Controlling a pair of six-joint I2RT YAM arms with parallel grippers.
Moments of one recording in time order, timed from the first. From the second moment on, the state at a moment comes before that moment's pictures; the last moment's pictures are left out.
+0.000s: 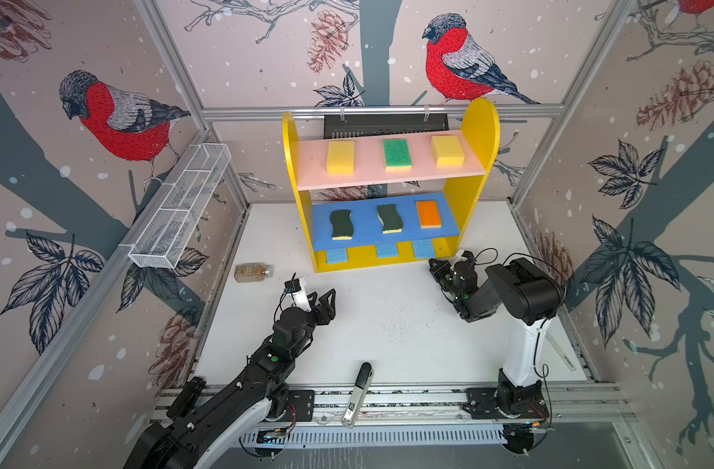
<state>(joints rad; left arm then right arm) -0.53 0.70 0.10 0.33 -0.16 -0.60 0.35 2.02 0.55 1.13 -0.09 1.07</state>
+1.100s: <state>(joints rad) -0.53 0.63 0.10 0.27 -0.19 -0.61 0.41 2.07 0.62 1.14 -0.07 1.18</state>
